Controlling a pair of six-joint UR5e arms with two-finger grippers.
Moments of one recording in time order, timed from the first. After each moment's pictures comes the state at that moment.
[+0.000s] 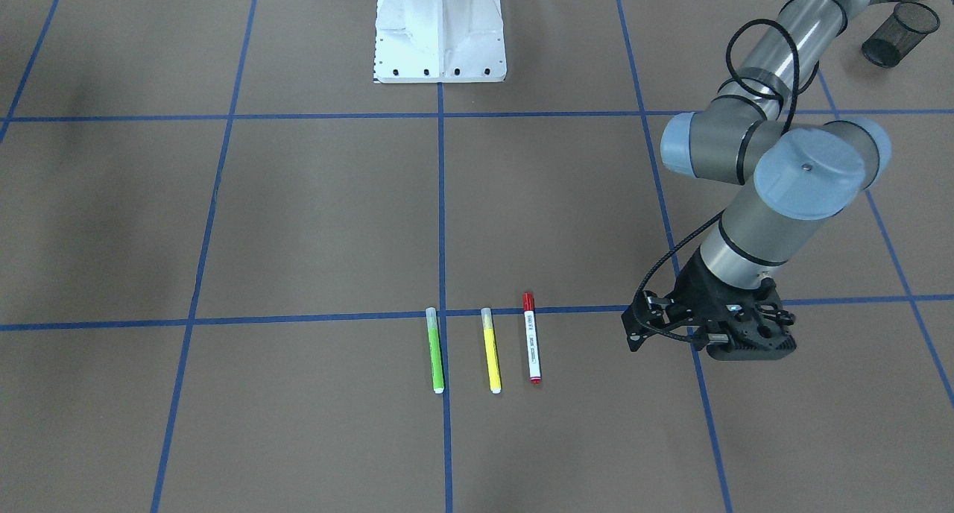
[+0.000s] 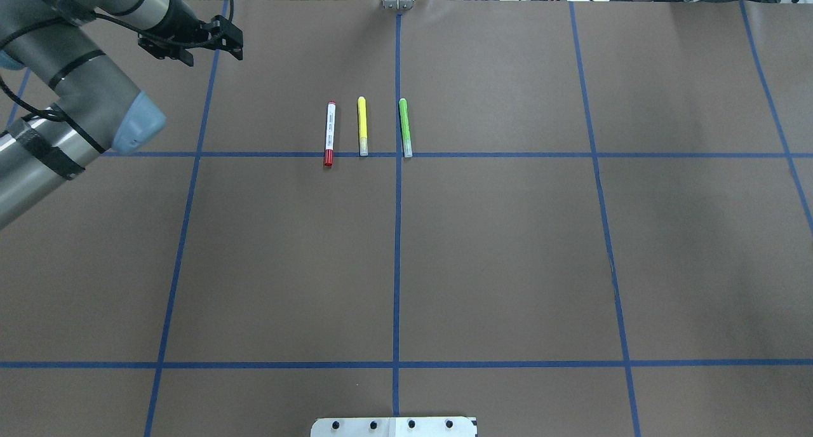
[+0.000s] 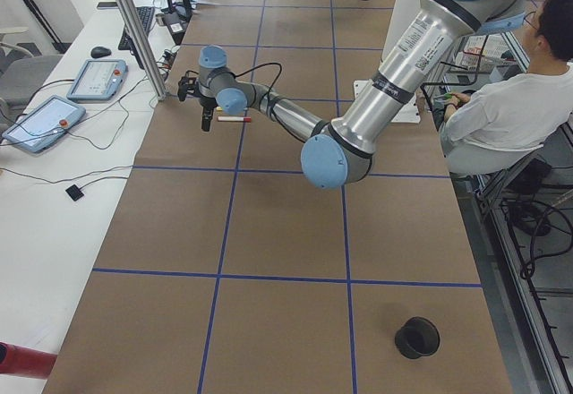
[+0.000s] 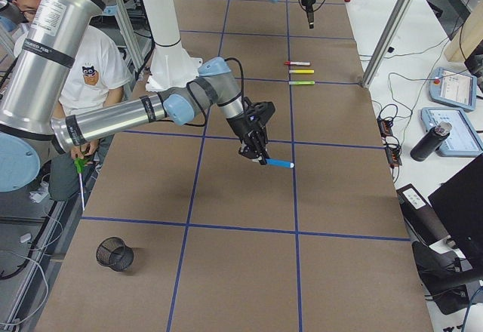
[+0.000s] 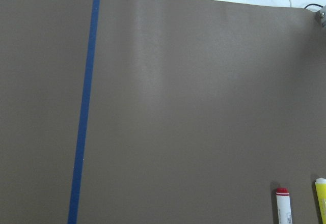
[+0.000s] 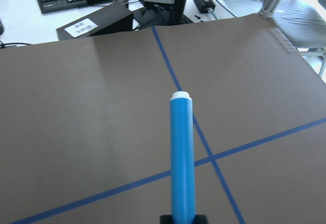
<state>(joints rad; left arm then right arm) -0.95 -2.25 -1.33 -2.00 -2.05 -0.98 1.11 -2.02 2.24 -1.19 1.60 1.08</state>
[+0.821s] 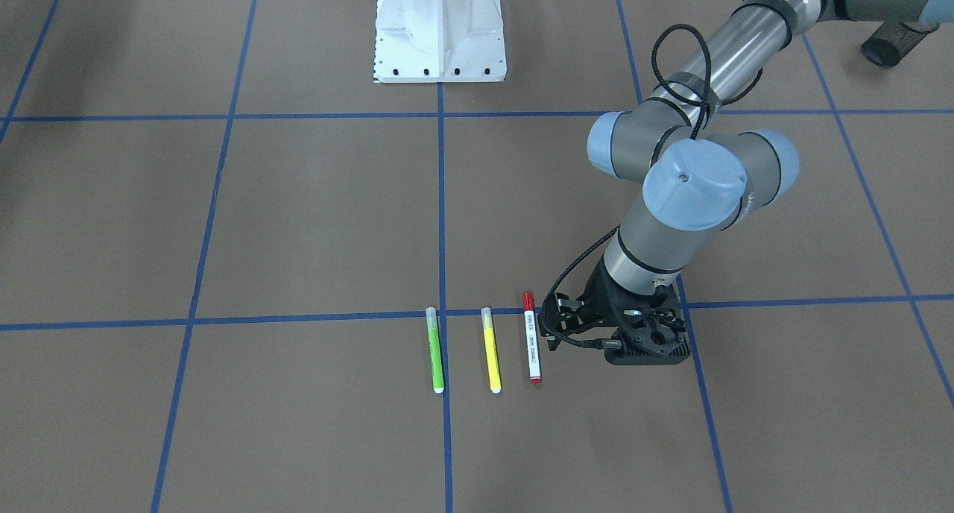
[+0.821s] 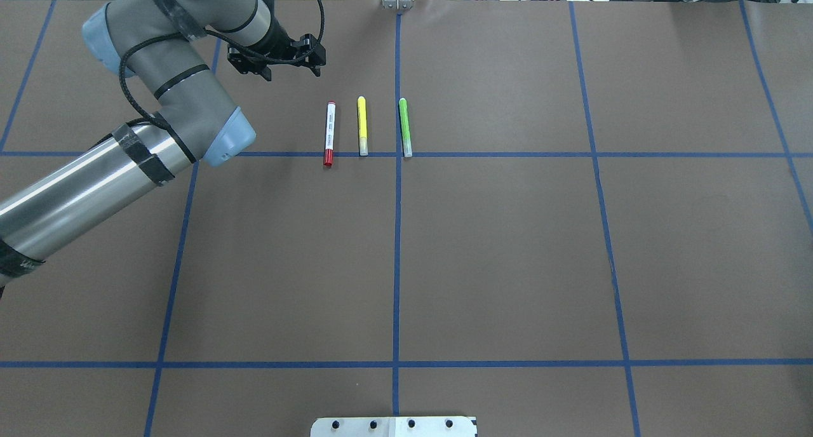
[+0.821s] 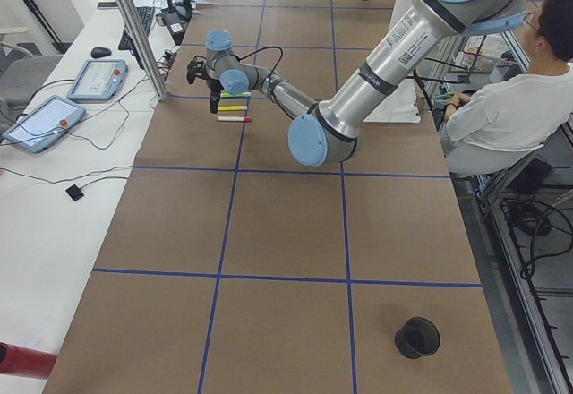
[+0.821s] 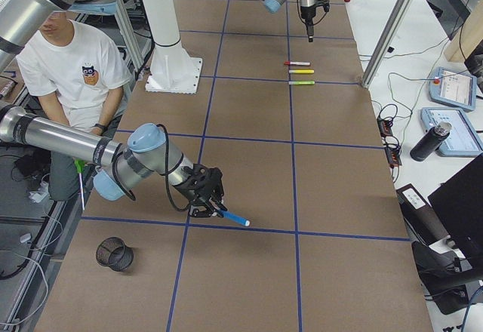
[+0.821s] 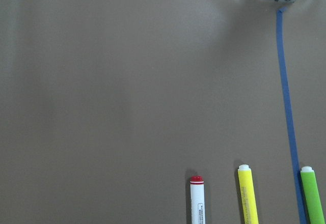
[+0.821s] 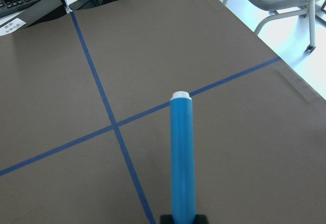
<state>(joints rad) -0.88 -2.39 -1.23 -1.98 -2.04 -1.04 1.46 -2.29 1.96 -0.56 1.93 0.95</state>
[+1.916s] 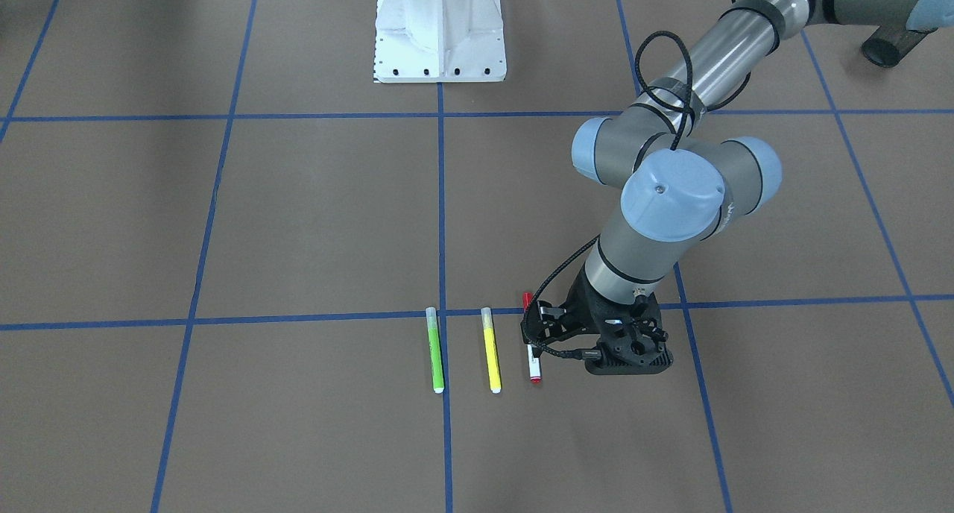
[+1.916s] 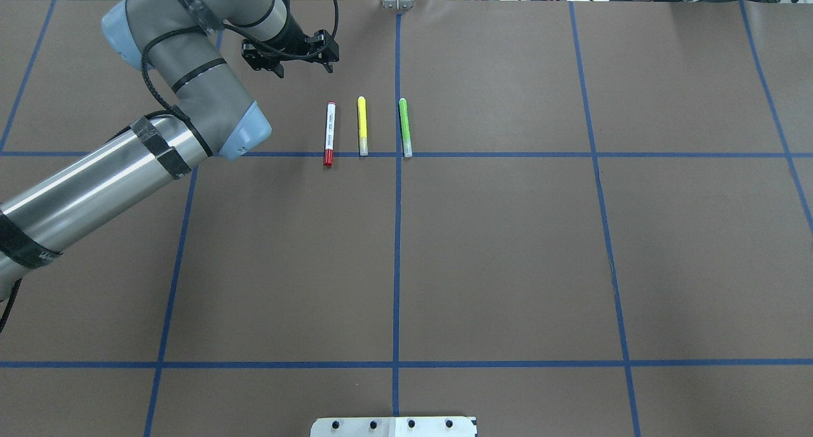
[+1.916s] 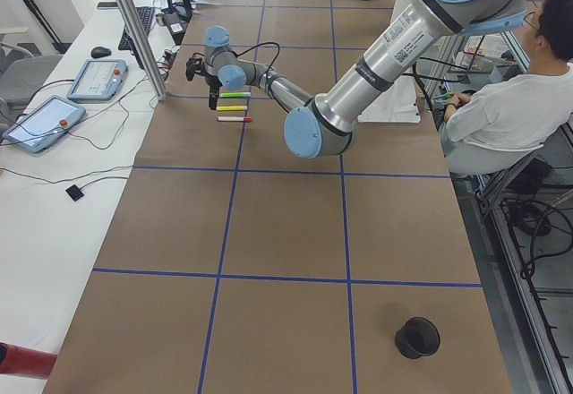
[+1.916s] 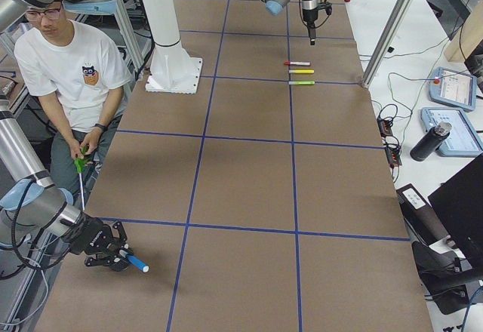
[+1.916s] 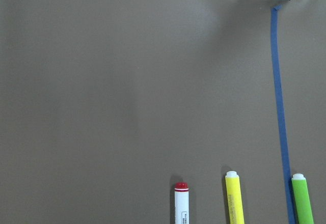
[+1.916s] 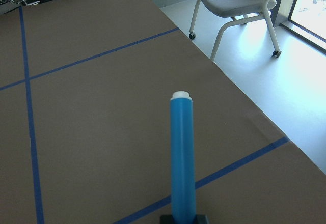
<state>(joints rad) -0.87 -2.44 -1.19 -1.98 -2.04 -1.05 1.65 -2.53 1.43 0.29 1.98 0.83</state>
